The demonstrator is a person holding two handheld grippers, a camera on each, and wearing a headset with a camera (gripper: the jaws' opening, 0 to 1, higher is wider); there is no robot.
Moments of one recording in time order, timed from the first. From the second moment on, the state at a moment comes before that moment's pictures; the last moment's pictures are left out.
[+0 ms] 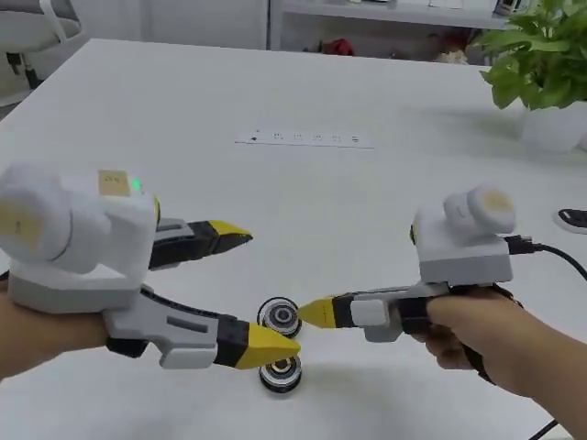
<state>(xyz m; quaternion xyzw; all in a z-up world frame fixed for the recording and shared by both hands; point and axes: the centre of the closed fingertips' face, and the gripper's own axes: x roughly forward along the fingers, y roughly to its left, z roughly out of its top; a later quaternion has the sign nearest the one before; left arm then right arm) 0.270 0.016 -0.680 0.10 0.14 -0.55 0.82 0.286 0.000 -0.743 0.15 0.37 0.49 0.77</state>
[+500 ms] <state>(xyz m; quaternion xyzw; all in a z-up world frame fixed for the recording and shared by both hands) 0.262 0.073 -0.653 0.11 0.13 -0.50 0.85 0.285 0.008 -0.731 0.16 0.36 0.51 0.77</state>
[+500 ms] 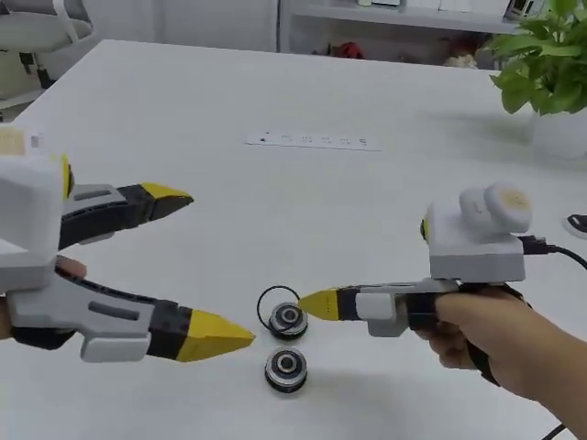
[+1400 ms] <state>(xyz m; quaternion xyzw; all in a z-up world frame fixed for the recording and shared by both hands) 0.235 0.114 -0.709 0.10 0.19 -0.44 0.87 0.257 0.036 -0.740 0.14 0.37 0.54 0.74</state>
